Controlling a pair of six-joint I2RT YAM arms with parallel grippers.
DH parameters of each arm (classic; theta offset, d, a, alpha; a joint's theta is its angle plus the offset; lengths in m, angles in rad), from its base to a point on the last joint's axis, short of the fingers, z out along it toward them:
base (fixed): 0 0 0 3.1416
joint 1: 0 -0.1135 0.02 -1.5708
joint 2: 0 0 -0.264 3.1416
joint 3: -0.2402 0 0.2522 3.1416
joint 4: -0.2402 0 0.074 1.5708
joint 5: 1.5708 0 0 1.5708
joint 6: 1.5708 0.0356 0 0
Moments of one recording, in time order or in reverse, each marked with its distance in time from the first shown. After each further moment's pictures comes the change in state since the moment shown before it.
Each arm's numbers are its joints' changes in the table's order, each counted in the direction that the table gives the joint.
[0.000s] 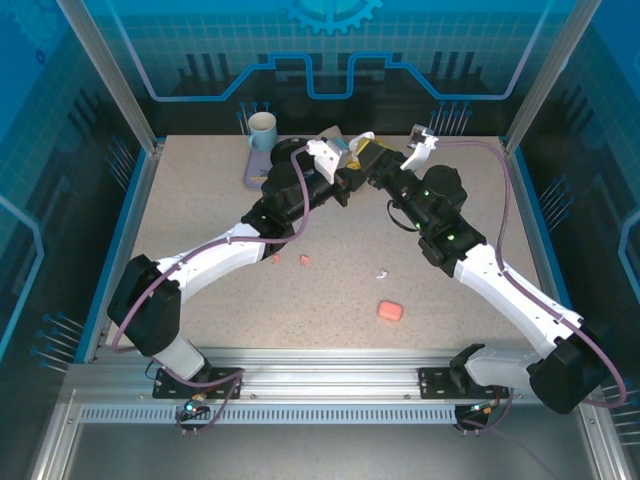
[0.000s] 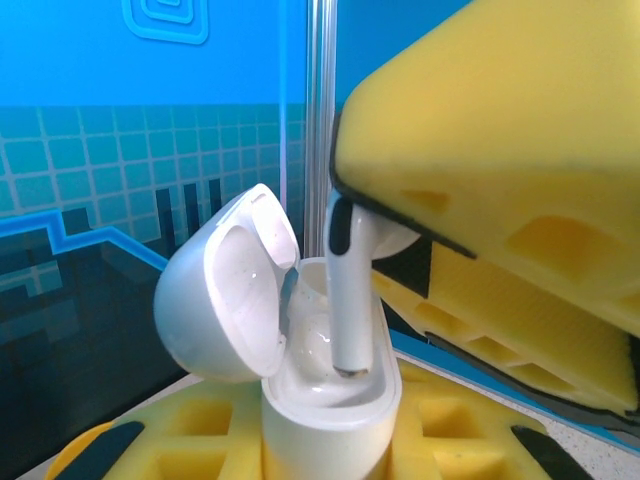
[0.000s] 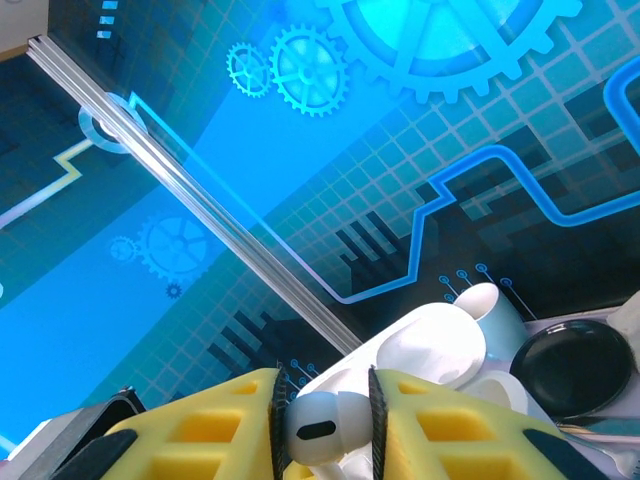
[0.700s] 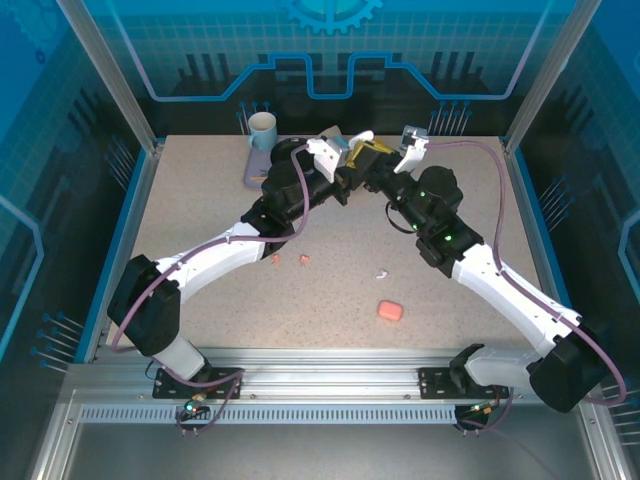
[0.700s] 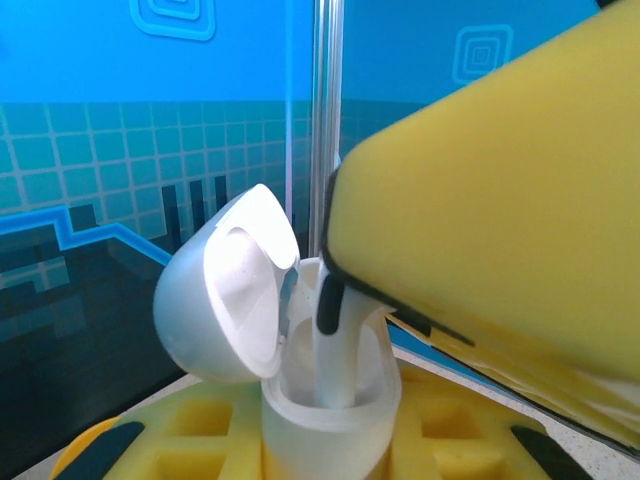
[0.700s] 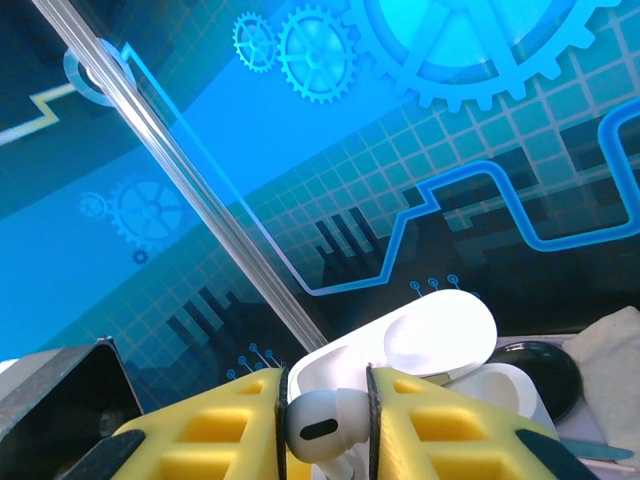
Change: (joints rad) left arm -0.001 0.000 -0.009 -0.022 -0.010 0.000; right arm -0.023 -0.011 0.000 -0.012 0.007 -0.182
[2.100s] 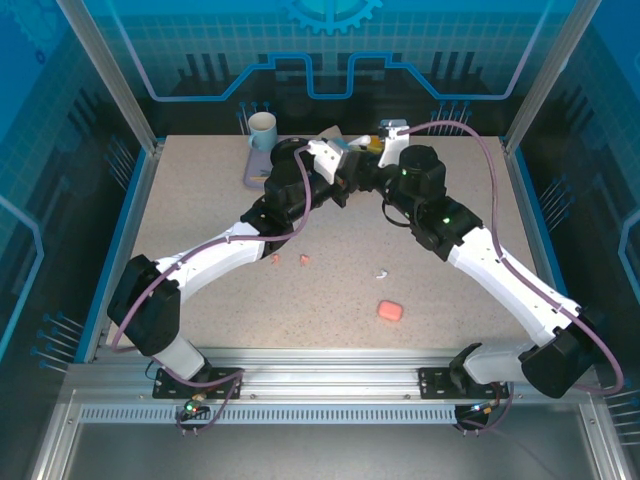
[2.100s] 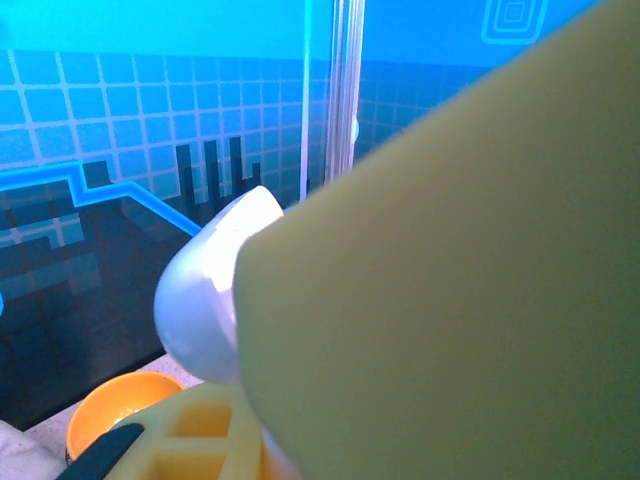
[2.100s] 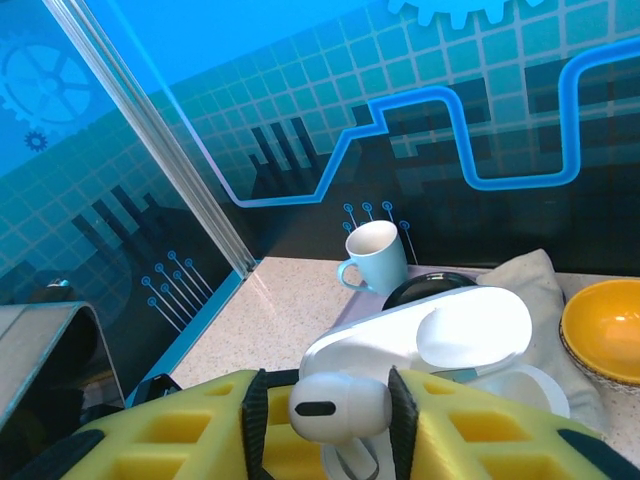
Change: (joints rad) left arm -0.003 0.000 0.000 -0.074 -0.027 0.000; right arm -0.033 -0.081 -0.227 -0.402 0.048 -0.157
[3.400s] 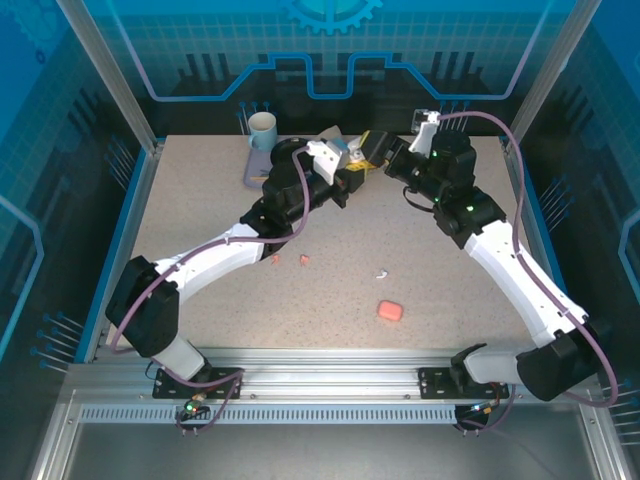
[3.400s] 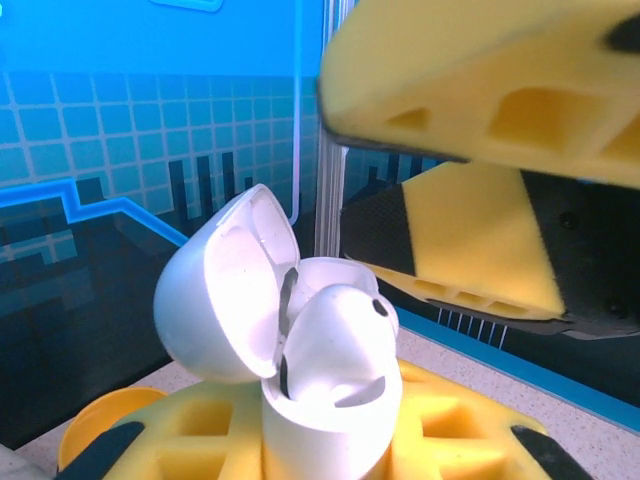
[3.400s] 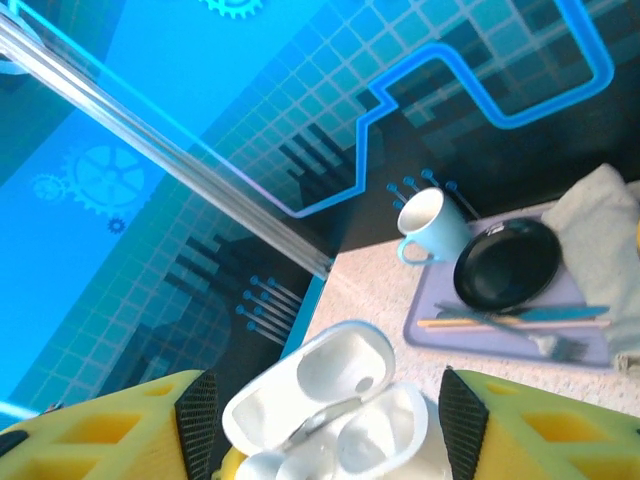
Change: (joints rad) left arm 0.003 0.016 0.022 0.036 0.013 0.001; right arm 0.198 0.024 -0.032 -0.069 -0.299 0.362
